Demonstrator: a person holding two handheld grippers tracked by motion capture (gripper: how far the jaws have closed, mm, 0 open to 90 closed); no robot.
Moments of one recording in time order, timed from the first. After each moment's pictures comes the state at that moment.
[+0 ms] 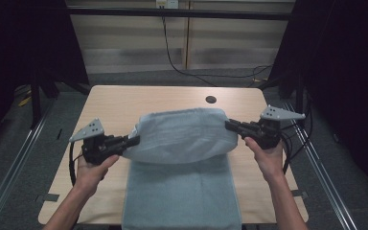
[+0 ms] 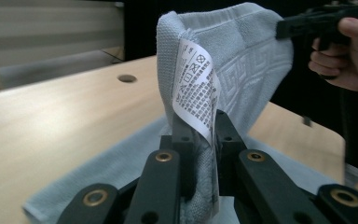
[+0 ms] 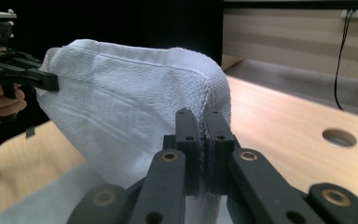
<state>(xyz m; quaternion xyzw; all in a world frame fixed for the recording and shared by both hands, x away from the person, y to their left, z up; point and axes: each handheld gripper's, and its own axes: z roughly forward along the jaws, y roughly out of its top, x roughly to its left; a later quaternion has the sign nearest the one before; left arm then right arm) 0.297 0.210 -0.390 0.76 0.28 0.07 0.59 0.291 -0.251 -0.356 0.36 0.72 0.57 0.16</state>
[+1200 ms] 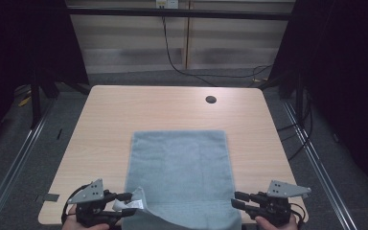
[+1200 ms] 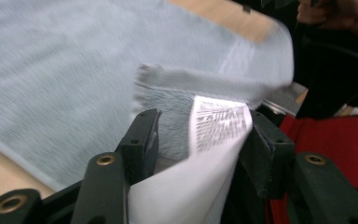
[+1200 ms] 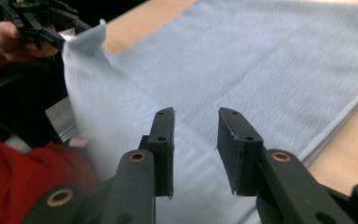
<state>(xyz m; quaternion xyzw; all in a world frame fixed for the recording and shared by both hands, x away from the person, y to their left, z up) 0.209 0.232 -0.458 0.82 0.23 -0.01 0.52 0.157 -0.264 -0.453 0.38 0.76 0.52 0.06</state>
